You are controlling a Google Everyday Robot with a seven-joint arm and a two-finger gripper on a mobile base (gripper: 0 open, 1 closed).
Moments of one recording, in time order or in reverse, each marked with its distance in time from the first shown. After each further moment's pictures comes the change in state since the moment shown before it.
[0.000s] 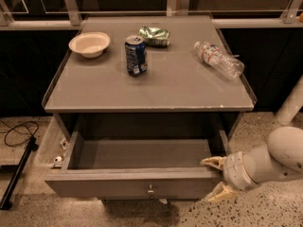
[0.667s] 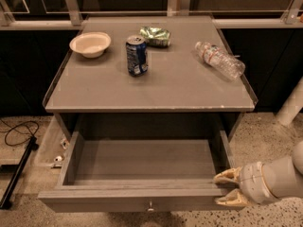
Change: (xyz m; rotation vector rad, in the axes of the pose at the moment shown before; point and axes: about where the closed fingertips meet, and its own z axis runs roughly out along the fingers) arm 0.009 0.026 -0.032 0.053 0.014 0.008
